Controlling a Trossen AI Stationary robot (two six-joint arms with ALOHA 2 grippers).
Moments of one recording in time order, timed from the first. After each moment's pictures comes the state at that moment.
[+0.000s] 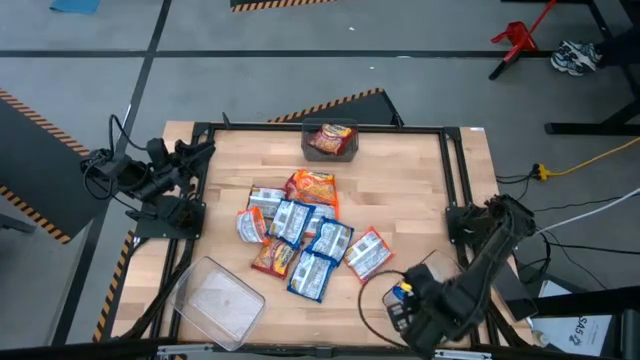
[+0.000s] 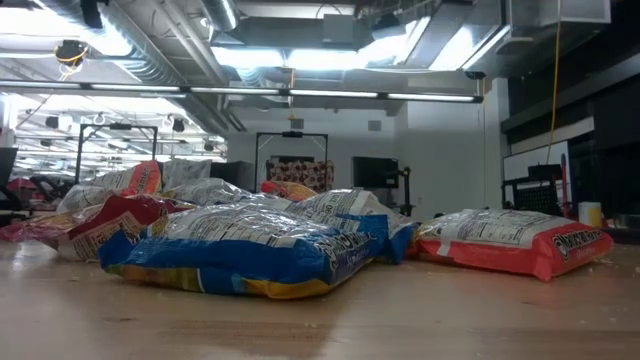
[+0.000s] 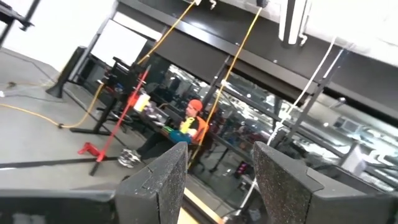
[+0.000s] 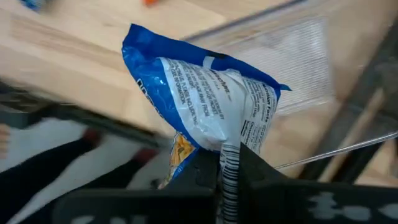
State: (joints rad) left arm -0.48 0.24 0.49 0.30 -1.02 -0.12; right arm 0.84 1.88 1.89 -1.57 0.00 2.05
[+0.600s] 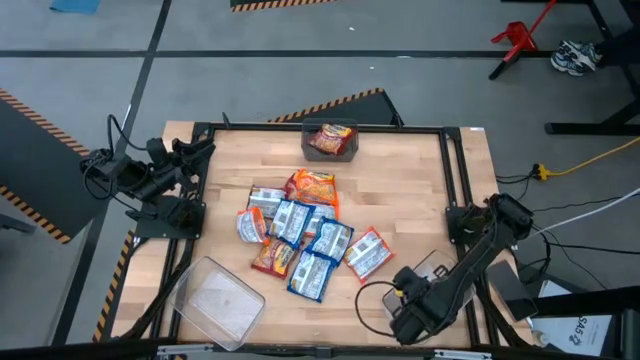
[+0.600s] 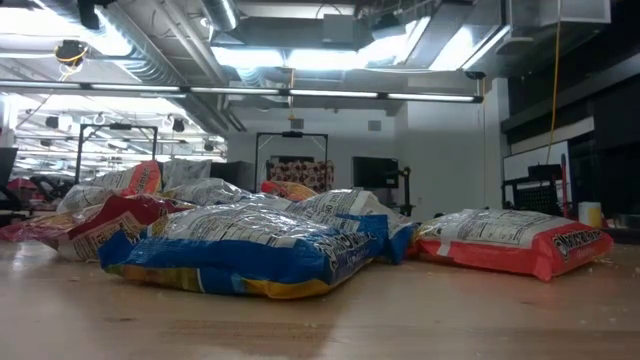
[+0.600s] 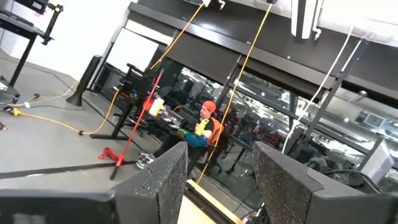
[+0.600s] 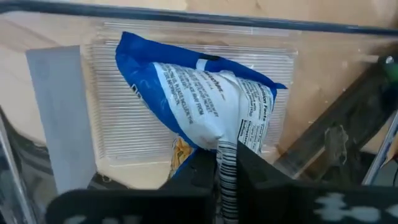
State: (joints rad) left arm -0.48 0.24 0.49 0.30 -1.07 -0.06; right arm 0.81 1.88 1.55 -1.42 -0.09 1.63
